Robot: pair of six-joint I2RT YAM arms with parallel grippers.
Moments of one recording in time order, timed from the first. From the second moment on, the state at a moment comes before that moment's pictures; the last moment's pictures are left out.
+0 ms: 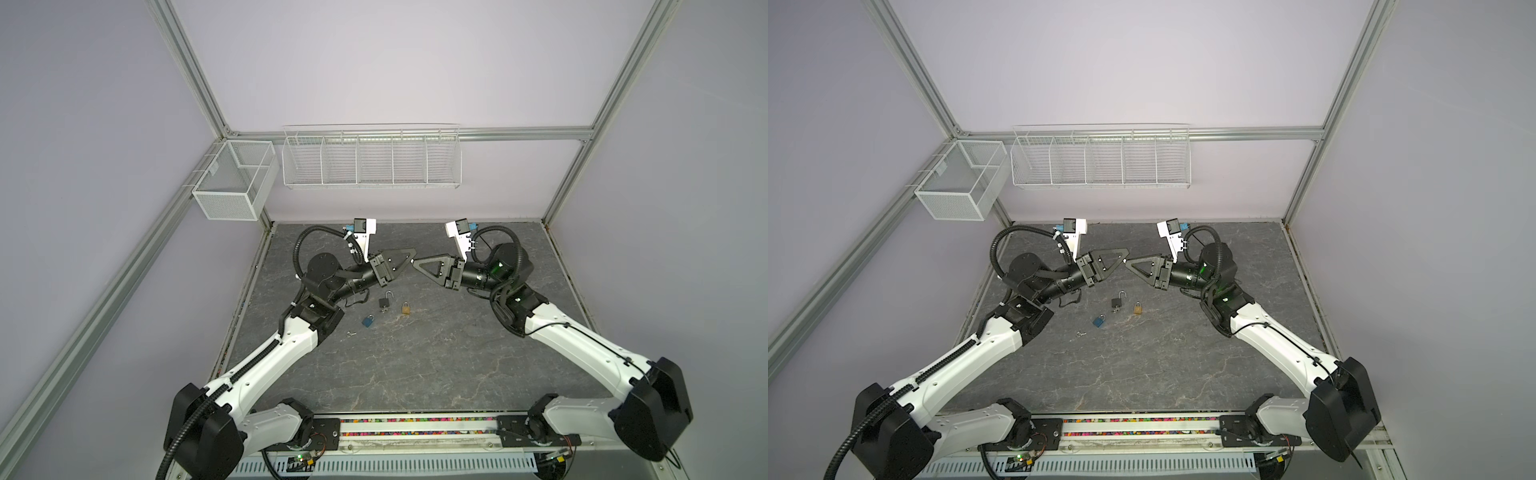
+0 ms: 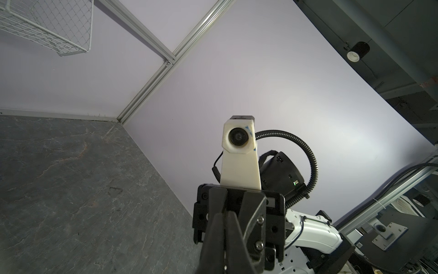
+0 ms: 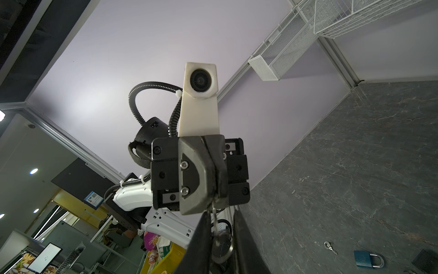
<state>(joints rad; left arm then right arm) -0.60 1.19 0.90 0.53 0.63 -0.94 0.60 1.29 0.98 0.47 -0.80 0.91</state>
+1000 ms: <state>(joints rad) -0.60 1.11 0.91 0.18 0.42 -0.80 0.59 1.15 0.88 0.11 -0.68 0.72</state>
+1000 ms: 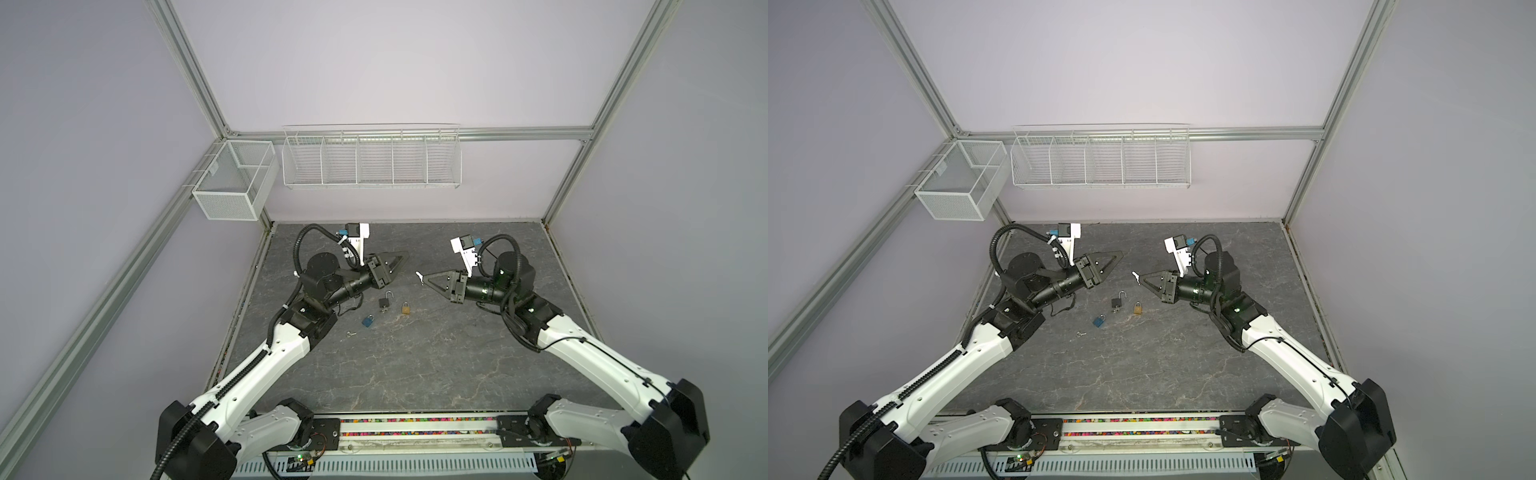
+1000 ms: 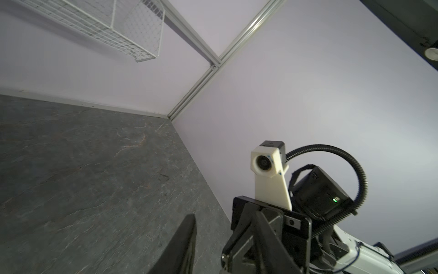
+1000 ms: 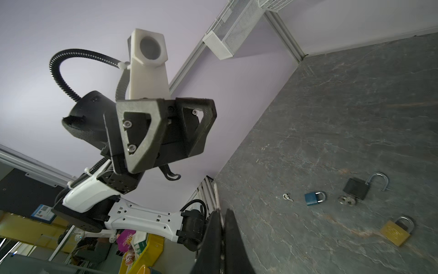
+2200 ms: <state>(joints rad) -0.81 2.05 1.46 -0.71 -0.13 -0.63 0.58 1.11 0.53 -0.07 -0.45 0.73</state>
